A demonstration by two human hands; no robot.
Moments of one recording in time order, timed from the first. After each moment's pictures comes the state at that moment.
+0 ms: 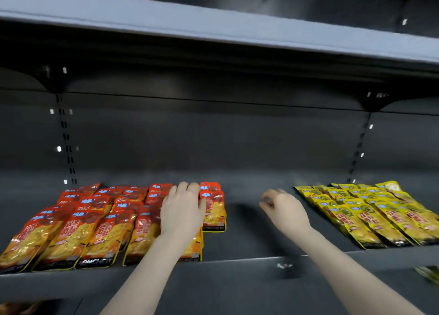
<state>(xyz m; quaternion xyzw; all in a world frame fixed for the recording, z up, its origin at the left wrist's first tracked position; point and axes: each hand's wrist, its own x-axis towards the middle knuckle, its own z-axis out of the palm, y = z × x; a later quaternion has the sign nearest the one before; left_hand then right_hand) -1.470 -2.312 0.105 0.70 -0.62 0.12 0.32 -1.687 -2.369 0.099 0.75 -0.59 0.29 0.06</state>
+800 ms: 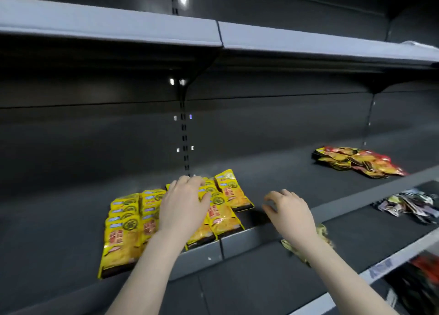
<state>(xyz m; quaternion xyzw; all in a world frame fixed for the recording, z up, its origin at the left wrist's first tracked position) -1.965 -2.382 0.140 0.59 -0.73 0.04 0.33 -2.181 -2.383 0.090 0.65 -0.69 0.30 0.16</state>
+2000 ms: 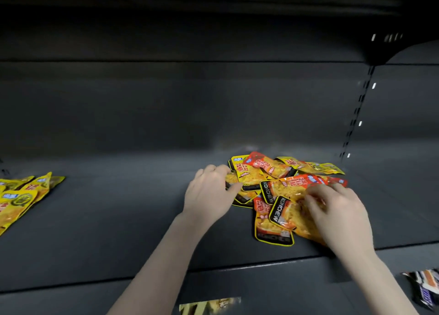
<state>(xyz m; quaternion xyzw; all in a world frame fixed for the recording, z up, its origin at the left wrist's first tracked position) -2.493 -2.584 0.123 0.67 -0.69 -0.06 0.27 -2.718 -2.586 0.078 0.66 -0.61 0.40 0.15</state>
